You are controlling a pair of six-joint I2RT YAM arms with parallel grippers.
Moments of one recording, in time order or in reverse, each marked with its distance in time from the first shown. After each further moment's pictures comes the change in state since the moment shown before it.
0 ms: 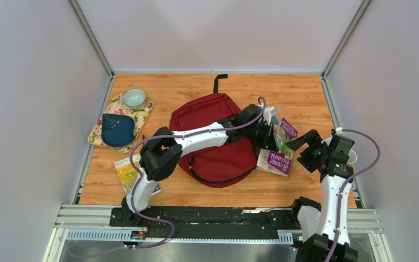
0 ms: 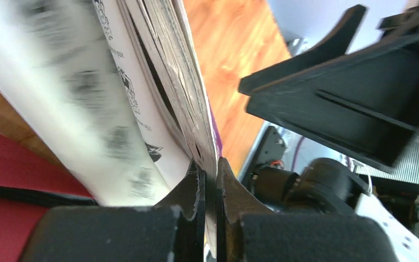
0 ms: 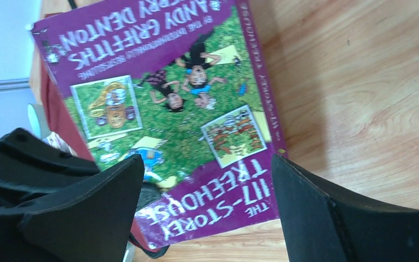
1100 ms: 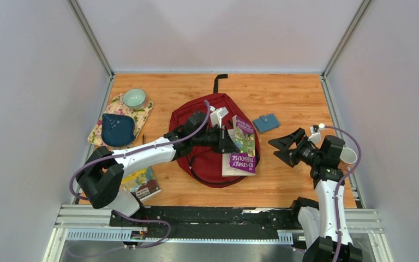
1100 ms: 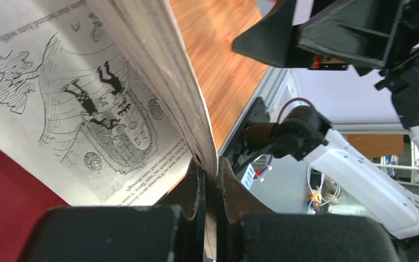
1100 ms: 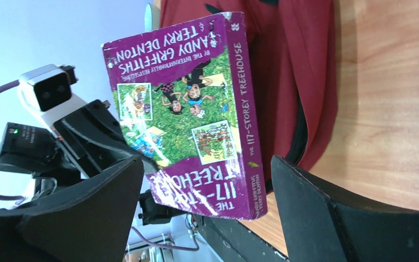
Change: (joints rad) left arm 0.147 -0.665 -0.704 0.234 0.031 -0.069; right arm 0.106 -0.077 -0.114 0.320 -0.450 0.230
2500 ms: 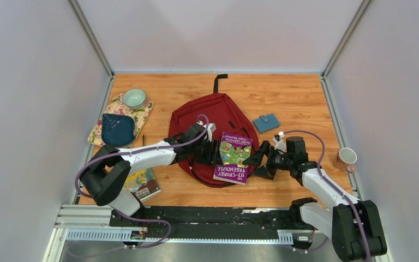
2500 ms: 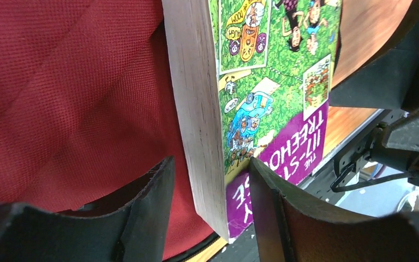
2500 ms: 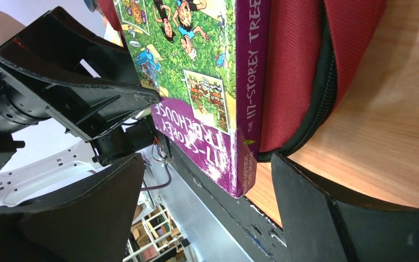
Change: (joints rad) left arm 0.039 0.017 -0.157 -0.260 -0.248 0.096; right arm 0.457 0.291 -0.118 0.145 0.148 0.026
